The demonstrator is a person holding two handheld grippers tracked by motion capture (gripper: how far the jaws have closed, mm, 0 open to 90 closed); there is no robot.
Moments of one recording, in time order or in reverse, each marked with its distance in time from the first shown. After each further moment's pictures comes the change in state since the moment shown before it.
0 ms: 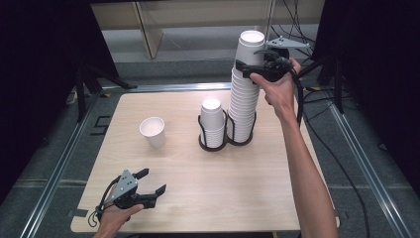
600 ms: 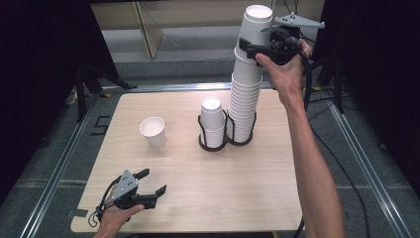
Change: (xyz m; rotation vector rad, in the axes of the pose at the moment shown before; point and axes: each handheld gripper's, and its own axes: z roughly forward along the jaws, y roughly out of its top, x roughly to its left) left arm -0.001 0.000 0.001 -0.006 -0.010 0.005; right arm 0.006 0.052 -0.023 -0.109 -0.011 -0.006
